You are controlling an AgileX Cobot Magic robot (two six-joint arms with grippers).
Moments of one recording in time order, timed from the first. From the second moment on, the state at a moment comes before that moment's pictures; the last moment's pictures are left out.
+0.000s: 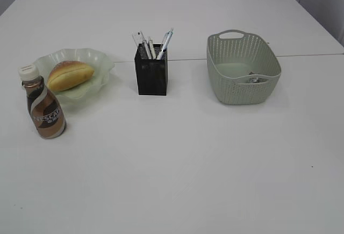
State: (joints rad) left arm -0.69 0.01 -0.52 0.00 1.10 -0.04; right arm 0.19 -0.02 -0.50 0.24 1.18 -0.31
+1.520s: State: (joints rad) left arm -0.28 0.01 -0.52 0.00 1.10 -0.04; right arm -0.07 -0.02 -0.50 0.24 1.18 -0.31
